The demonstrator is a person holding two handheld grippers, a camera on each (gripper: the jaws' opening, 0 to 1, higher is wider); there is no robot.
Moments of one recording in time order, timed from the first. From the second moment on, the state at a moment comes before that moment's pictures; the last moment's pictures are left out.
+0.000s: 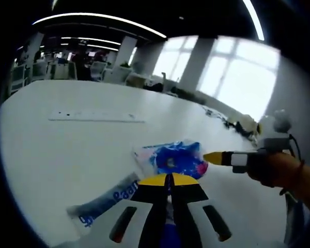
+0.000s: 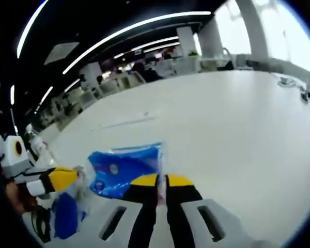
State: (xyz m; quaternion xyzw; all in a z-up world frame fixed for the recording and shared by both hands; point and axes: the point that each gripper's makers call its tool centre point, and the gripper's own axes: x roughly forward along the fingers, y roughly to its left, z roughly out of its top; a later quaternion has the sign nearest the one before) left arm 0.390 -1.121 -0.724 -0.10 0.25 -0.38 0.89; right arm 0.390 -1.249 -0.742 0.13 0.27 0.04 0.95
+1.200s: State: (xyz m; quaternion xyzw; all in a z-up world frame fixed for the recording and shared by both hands) left arm 0.382 -1.046 -0.676 -0.03 0.24 -0.38 0.89; right arm 0.351 -1.174 -0.684 0.10 0.25 0.13 0.95
